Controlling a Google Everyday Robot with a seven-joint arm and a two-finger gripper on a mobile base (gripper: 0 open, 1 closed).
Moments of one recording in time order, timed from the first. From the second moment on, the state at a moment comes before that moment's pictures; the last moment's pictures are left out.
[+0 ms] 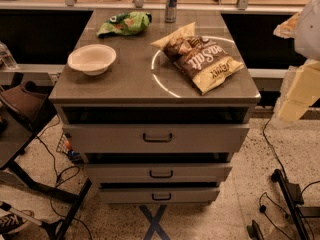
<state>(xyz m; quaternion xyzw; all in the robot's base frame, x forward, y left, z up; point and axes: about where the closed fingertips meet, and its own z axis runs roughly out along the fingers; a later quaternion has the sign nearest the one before) 0.438 -0.211 0.995 -0.60 0.77 -0.06 0.19</state>
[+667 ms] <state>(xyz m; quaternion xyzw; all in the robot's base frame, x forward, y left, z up) 0.463 -0.215 0.993 -0.57 0.79 -0.04 0.21</state>
